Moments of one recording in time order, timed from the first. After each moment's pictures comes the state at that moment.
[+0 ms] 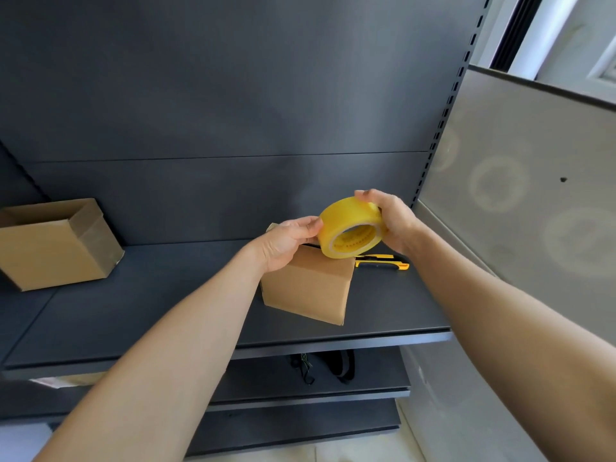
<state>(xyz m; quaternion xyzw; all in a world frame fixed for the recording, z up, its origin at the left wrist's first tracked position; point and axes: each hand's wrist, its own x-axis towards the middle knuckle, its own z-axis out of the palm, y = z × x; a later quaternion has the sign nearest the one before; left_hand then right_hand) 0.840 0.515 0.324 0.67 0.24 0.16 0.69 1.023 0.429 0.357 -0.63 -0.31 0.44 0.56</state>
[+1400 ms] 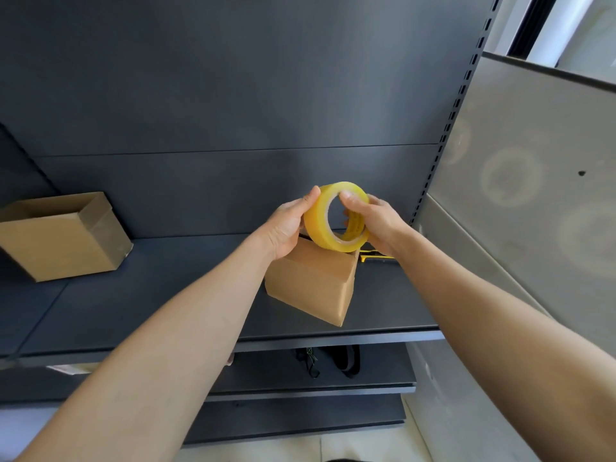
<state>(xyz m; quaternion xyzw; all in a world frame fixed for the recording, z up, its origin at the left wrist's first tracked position) 0.849 0.517 0.337 0.61 0.33 0.26 0.68 1.011 0.445 0.334 -0.63 -0.33 0.45 0.53</state>
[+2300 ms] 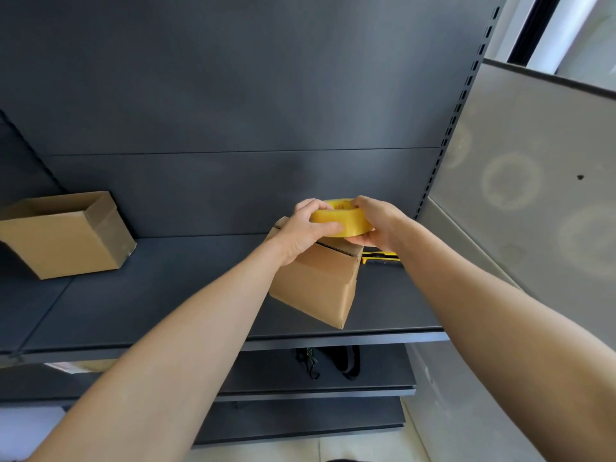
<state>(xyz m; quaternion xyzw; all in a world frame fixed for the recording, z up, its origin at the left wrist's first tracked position) 0.850 0.507 0.327 0.74 0.35 0.21 0.53 0.995 0.449 0.358 -0.69 -0.15 0.50 0.51</state>
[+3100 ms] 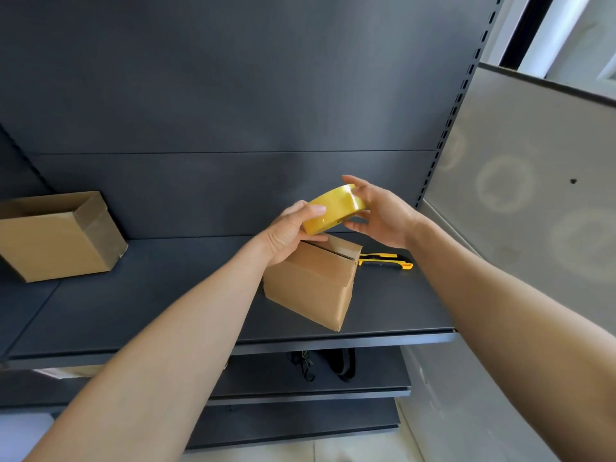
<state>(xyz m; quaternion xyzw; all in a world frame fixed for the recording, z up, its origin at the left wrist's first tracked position) 0.840 0.514 0.334 0.61 0.28 0.22 0.71 1.020 0.443 0.361 -0.54 -0.35 0.55 0.53</state>
